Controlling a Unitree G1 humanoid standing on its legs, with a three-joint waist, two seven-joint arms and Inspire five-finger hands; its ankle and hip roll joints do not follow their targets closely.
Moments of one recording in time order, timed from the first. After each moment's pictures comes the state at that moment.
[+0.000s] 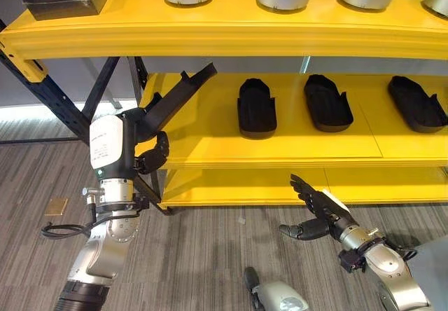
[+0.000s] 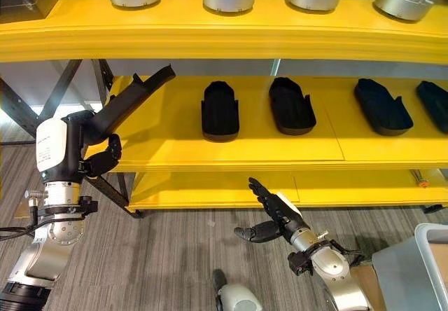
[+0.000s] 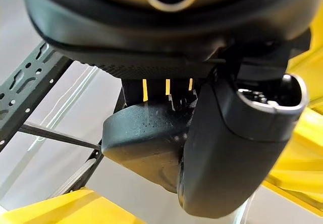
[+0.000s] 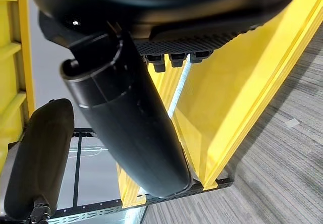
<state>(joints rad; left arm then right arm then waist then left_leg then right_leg) -0.07 0.61 -0.01 -0.10 0.48 -0.04 0.47 0.15 -0.54 0.10 -0.04 0.24 -0.03 0.28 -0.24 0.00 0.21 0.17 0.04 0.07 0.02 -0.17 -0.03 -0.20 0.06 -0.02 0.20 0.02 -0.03</state>
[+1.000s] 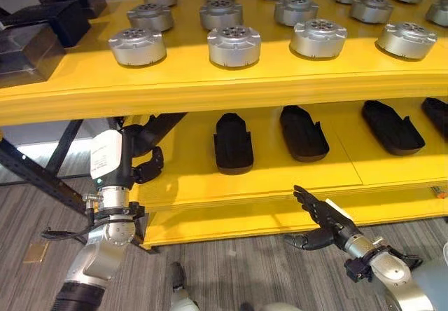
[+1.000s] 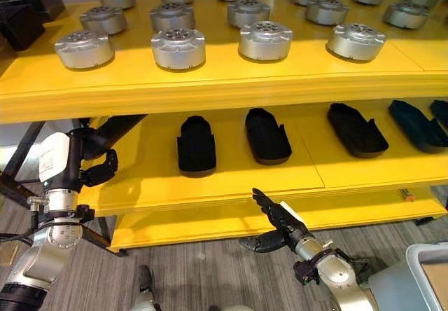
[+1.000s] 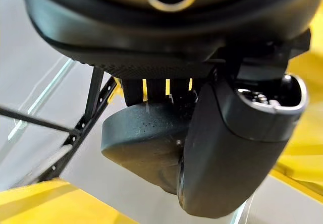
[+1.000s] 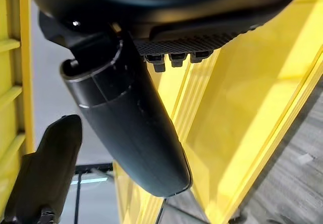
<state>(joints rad) -0.06 0.65 -0.04 0.03 0.41 -0.03 0.47 0.20 -0.58 0.10 0.00 0.26 -0.03 0.30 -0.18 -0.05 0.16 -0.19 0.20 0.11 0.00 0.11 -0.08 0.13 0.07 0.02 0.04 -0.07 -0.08</state>
